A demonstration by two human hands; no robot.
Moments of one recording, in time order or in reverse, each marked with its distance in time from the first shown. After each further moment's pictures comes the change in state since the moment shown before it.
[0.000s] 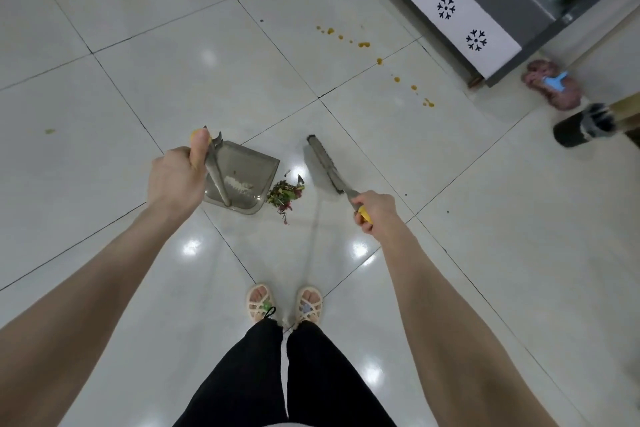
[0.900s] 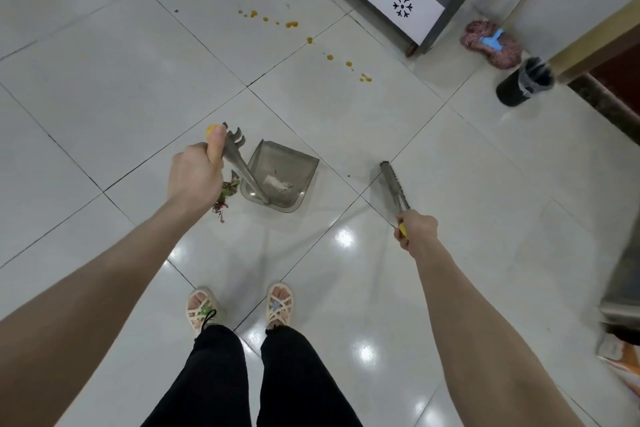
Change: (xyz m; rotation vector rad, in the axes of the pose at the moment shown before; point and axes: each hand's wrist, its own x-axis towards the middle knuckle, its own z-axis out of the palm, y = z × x) left_hand -0.086 0.197 0.195 -0.053 -0.121 0.142; right_hand 0.100 0.067 -0.317 0.157 0.338 0.111
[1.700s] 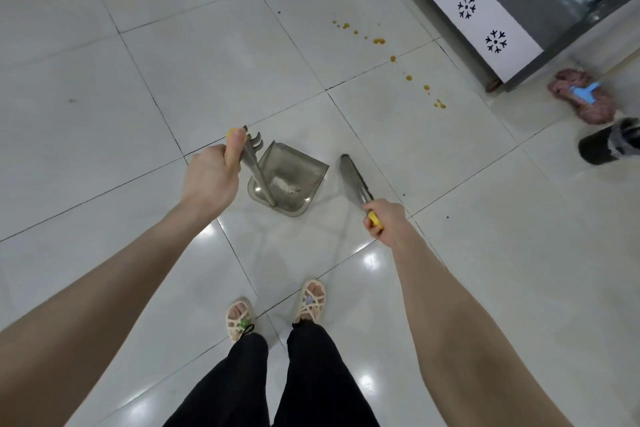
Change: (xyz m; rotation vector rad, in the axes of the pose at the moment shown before) left_hand -0.057 -0.084 -0.098 -0.039 0.135 -0.149; right_hand -0.096 0.019 0.153 -0.119 -0.452 -0.093
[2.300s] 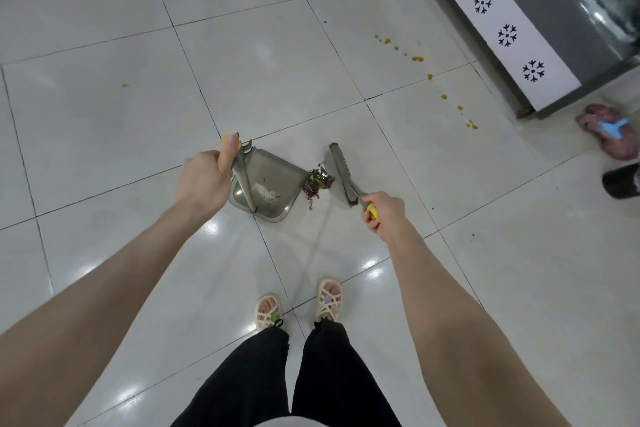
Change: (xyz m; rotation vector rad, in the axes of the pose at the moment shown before) left_hand 0.001 -0.143 -0.129 0.008 0.060 -0.112; right_hand -0.071 0.028 0.162 -0.042 -0.014 -0.060
